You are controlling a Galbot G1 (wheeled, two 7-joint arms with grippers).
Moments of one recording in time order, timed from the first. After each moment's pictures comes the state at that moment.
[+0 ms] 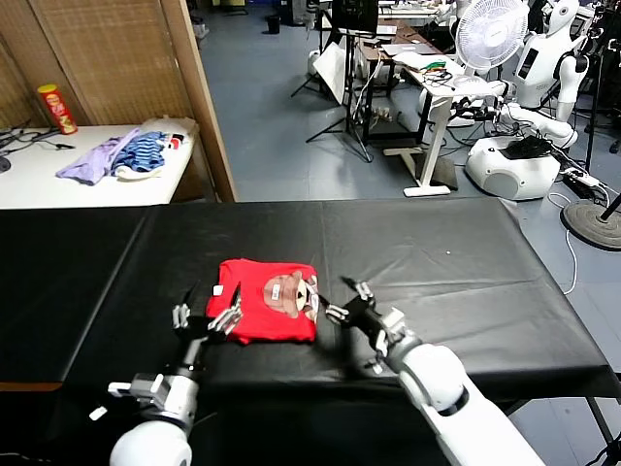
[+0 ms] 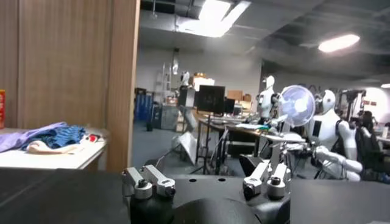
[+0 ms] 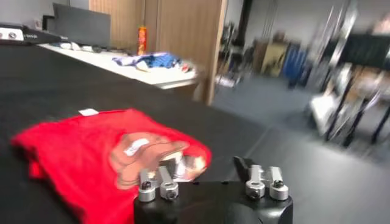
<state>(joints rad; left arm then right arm) 1.53 -1.27 -0.46 -2.13 -0.33 0.00 -0.11 -1.07 1.10 0.11 1.89 0.15 -0.27 -0.12</state>
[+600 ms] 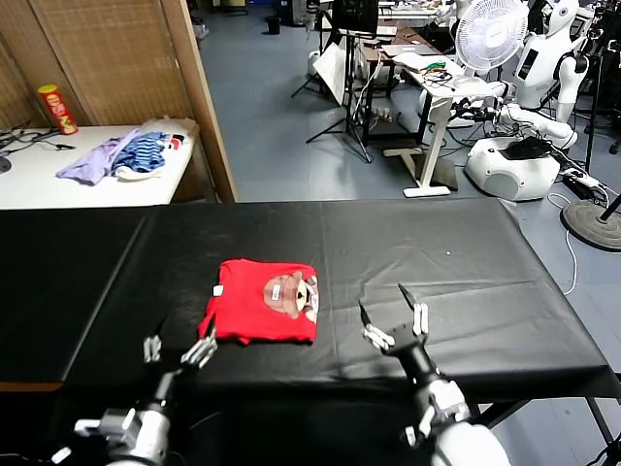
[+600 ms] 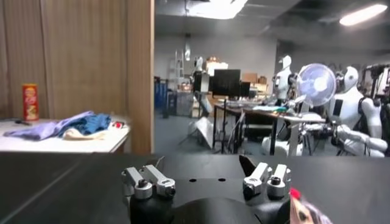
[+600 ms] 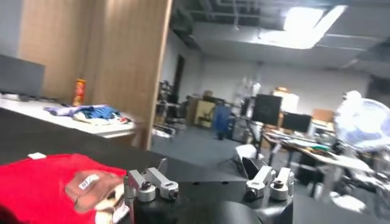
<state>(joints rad) 1.75 -1.23 -0.56 -2.21 -0.32 0.02 -0.15 -1.52 1.13 0.30 2.10 0.08 0.06 0.15</state>
